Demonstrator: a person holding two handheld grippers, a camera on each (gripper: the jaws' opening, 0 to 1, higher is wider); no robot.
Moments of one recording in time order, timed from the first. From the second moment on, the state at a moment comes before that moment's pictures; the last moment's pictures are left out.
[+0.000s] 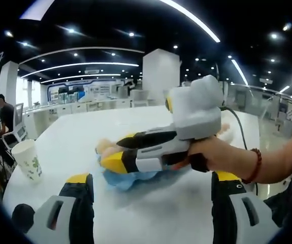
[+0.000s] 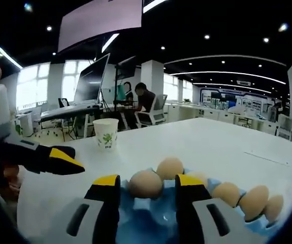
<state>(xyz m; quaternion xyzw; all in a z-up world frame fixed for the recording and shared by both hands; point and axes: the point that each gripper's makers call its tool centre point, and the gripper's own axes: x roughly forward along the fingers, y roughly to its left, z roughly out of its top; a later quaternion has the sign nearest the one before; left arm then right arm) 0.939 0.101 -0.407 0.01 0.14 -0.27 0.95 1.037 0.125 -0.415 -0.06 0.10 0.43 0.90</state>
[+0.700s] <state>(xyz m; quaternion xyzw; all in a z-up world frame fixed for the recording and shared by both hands) 0.937 0.092 -0.405 0.02 0.13 -0.27 0.95 1.039 0.070 -0.405 -0.04 0.09 0.37 0.92</state>
